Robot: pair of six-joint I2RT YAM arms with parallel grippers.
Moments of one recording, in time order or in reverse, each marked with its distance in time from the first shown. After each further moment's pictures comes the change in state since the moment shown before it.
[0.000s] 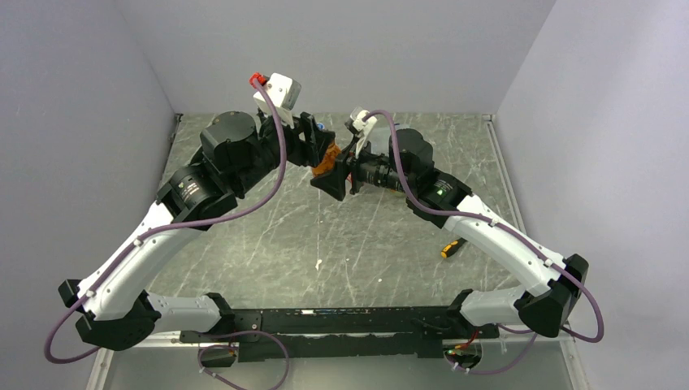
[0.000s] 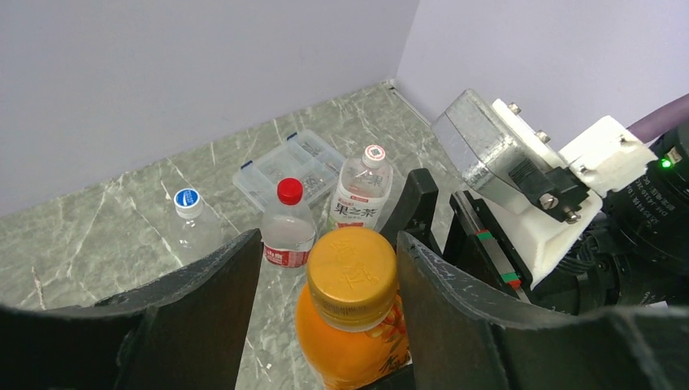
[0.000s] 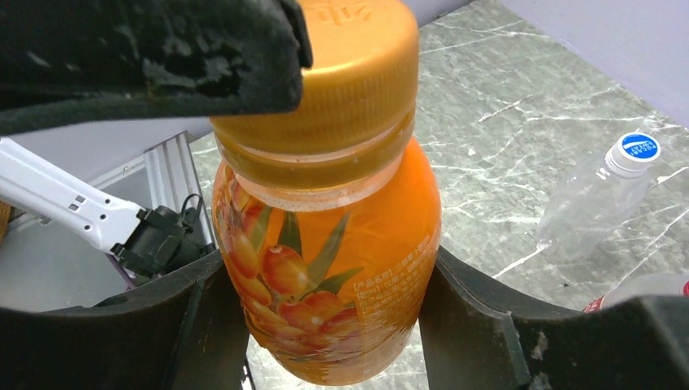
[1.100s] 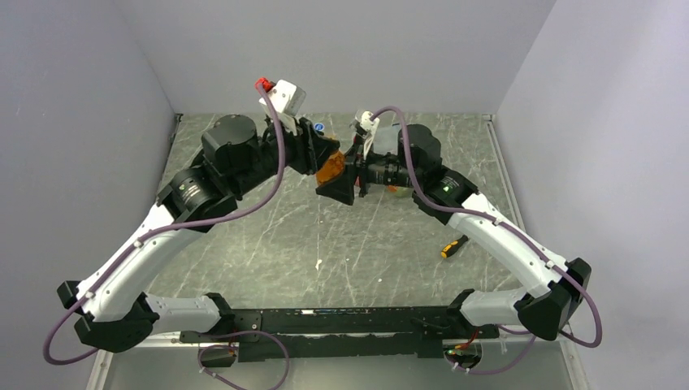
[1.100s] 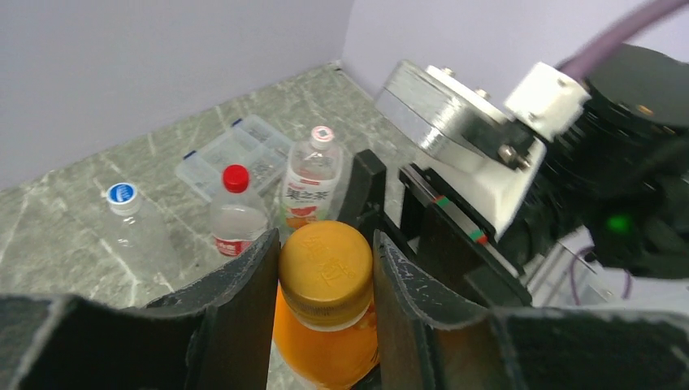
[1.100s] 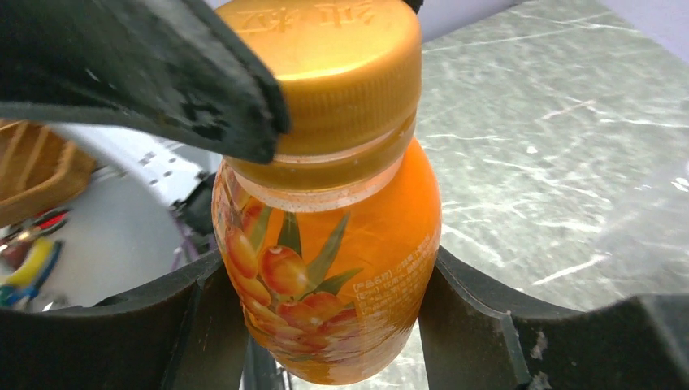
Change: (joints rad) left arm -0.002 -0.002 -0.032 0.008 0.113 -0.056; right arm -0.055 -0.011 -0.013 -0.012 -0.193 0.008
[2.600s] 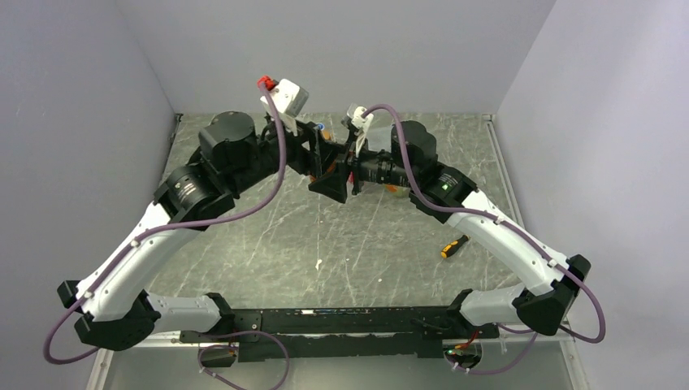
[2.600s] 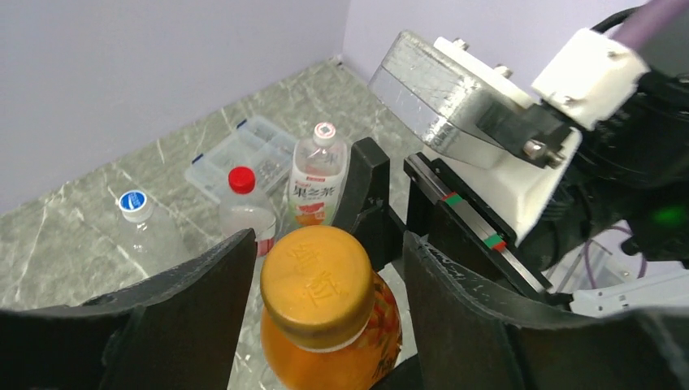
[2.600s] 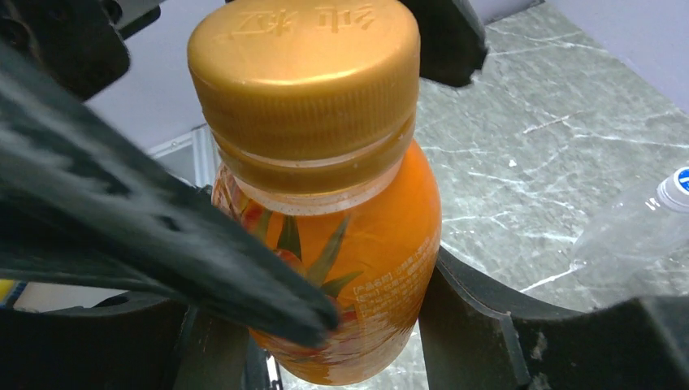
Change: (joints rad) left arm 0.001 -0.013 0.046 -0.038 0.055 0.058; right arm 0.051 0.022 0.108 -0.071 0.045 -0.022
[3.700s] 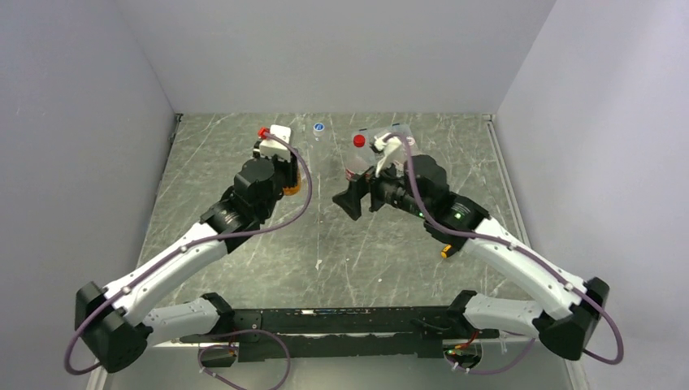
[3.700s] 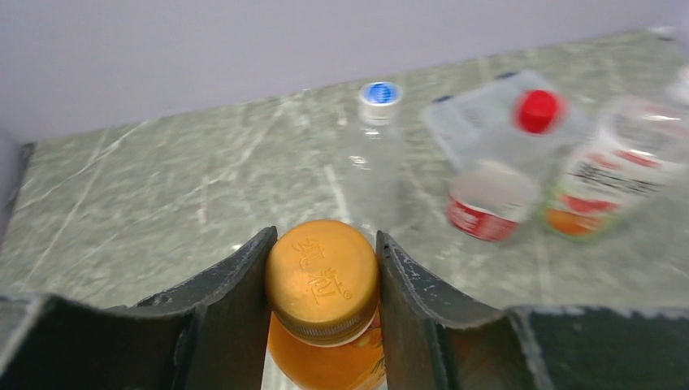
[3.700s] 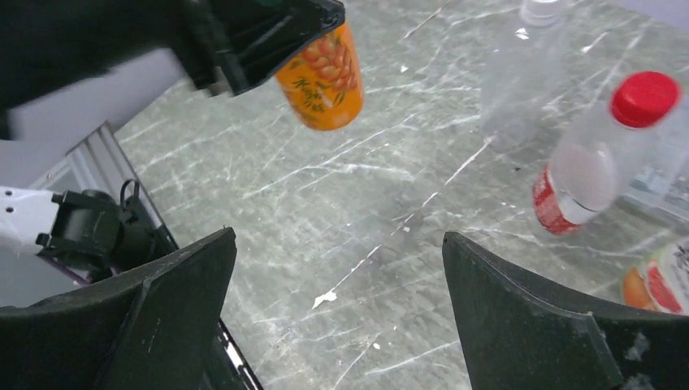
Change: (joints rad) left arm 0.094 -0.137 -0.686 0.462 -0.473 0.142; right arm 0.008 -0.163 -0.295 -0.001 0.358 0.068
